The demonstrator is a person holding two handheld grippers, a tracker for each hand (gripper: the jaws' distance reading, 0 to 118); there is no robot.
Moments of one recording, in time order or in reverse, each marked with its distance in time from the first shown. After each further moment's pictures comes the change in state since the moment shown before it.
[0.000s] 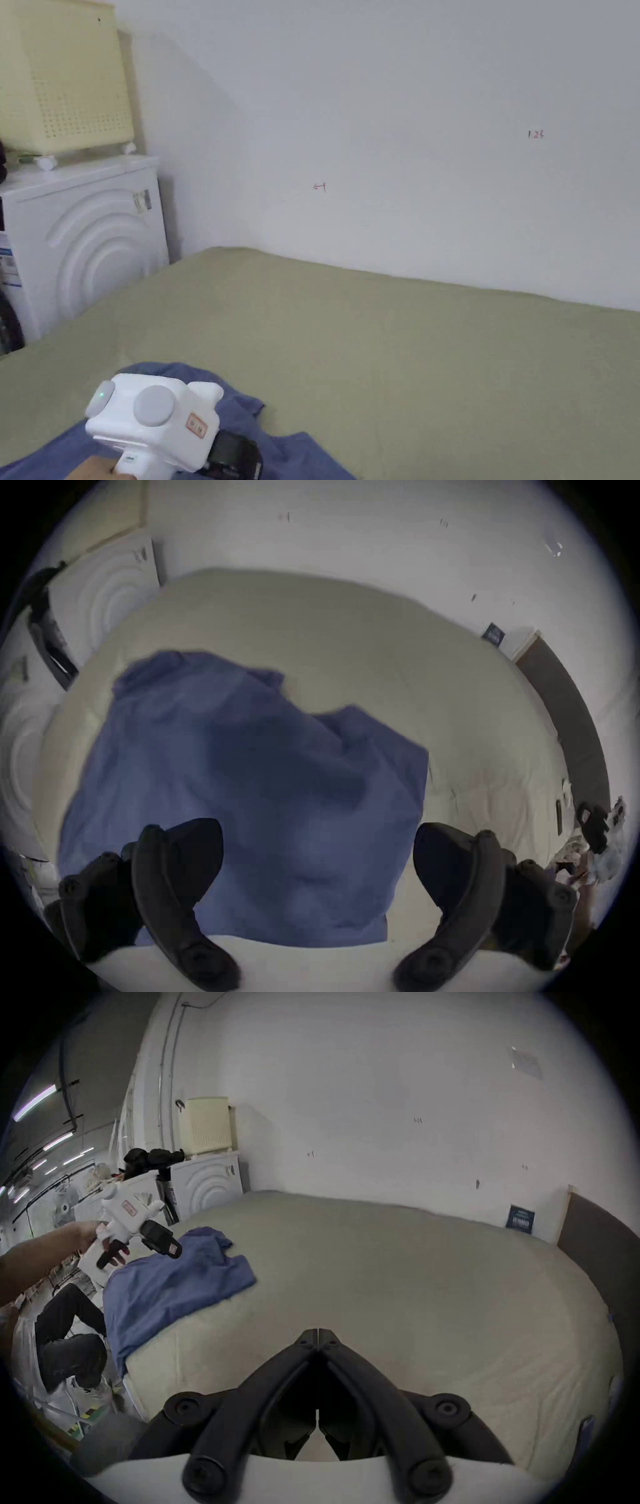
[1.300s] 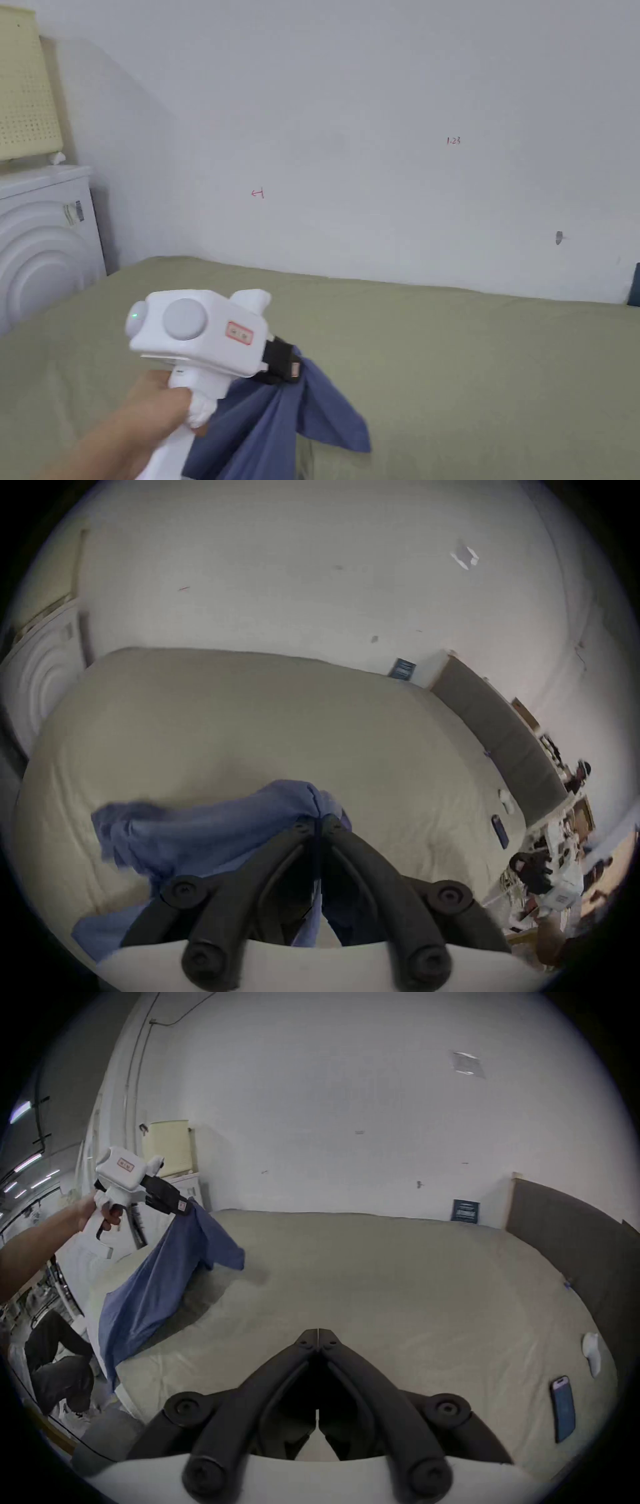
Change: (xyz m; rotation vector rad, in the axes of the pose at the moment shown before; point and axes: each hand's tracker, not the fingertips) left arm 0.197 0.062 0.095 0.289 -0.292 -0.204; right arm 0.032 -0.017 0.100 0.088 -0.198 -0.093
